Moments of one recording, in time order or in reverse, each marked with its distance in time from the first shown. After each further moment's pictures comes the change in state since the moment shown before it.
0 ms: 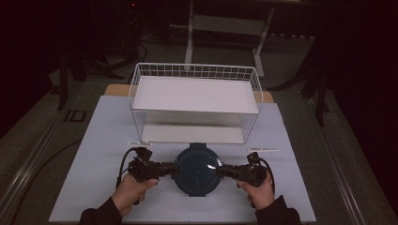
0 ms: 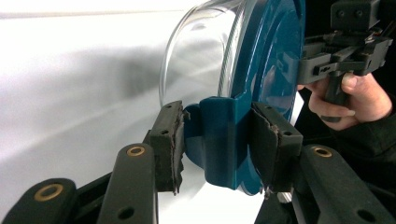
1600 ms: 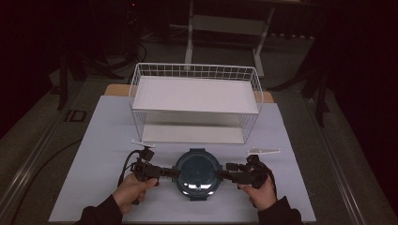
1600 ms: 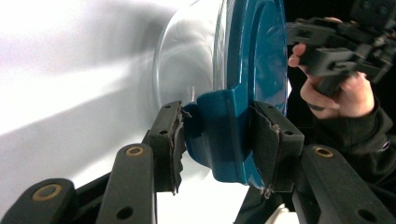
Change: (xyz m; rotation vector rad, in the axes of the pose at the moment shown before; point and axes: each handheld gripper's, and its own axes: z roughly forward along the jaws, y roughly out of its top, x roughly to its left) left arm 0.024 -0.010 0.017 0.137 -0.085 -0.167; right arm -0.005 -0.008 0.001 0.019 -0.113 -0.096
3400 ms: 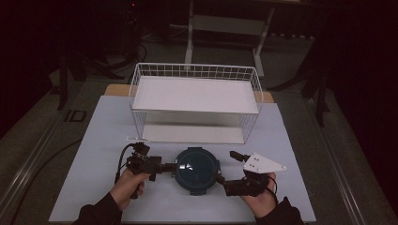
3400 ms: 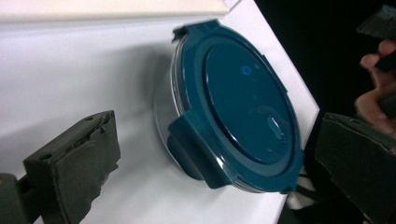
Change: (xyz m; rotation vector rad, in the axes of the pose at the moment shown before) left arm -0.004 0.009 -0.016 -0.112 0.086 0.069; right arm 0.074 0.003 -0.019 -0.255 -0.196 -0.516
